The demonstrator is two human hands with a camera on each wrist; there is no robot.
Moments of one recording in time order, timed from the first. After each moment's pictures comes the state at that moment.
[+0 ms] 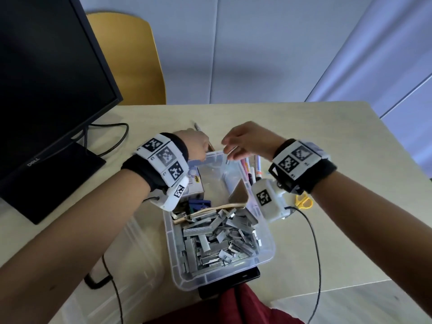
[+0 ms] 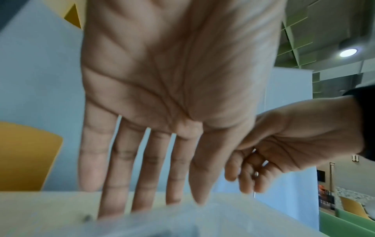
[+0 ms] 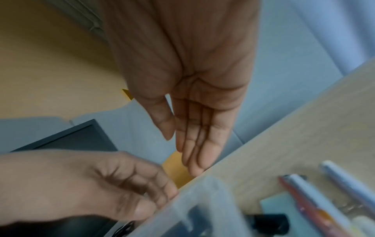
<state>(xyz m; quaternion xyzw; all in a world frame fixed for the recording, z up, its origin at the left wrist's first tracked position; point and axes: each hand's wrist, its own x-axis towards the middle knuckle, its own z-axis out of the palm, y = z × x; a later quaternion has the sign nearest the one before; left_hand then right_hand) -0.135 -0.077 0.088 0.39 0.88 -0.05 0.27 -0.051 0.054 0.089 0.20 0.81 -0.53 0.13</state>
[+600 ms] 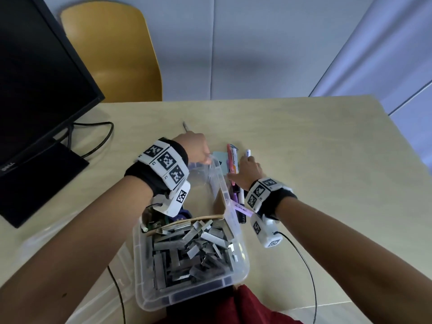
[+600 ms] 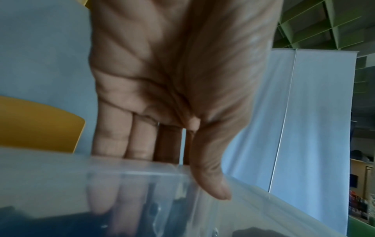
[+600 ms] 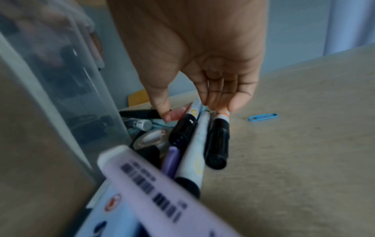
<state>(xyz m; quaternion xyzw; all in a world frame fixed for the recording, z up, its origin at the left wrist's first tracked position) -0.132 -0.027 0.064 0.33 0.88 0.03 0.33 -0.038 0.102 -0.038 0.30 0.91 -0.24 0.16</state>
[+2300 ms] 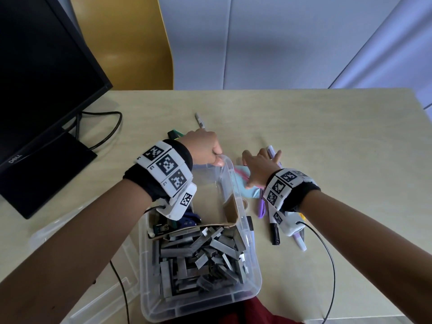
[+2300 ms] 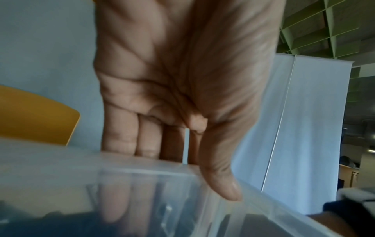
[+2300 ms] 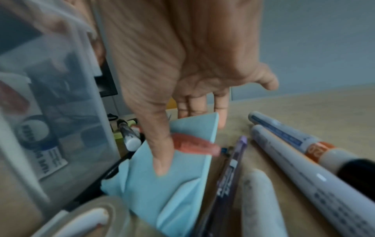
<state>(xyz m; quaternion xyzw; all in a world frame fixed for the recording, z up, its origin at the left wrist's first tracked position) -0.146 -0.031 0.057 0.40 0.86 0.04 0.31 -0.056 0.116 -0.032 0.13 0.95 -0.08 0.26</state>
